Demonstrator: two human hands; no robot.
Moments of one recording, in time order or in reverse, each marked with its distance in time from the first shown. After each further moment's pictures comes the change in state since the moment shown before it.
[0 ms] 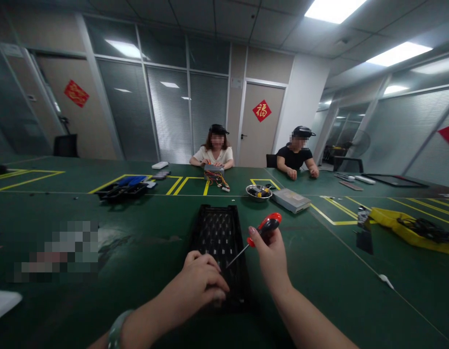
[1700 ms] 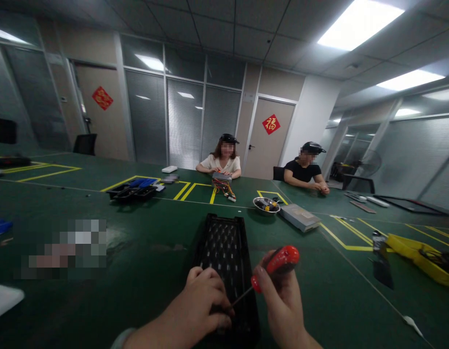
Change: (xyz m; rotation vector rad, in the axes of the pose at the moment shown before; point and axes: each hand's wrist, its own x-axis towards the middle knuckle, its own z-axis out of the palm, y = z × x) left_hand -0.003 0.003 0.002 -0.059 0.030 -0.061; right_hand -0.039 -0.015 0.001 0.014 -0.208 -0.246
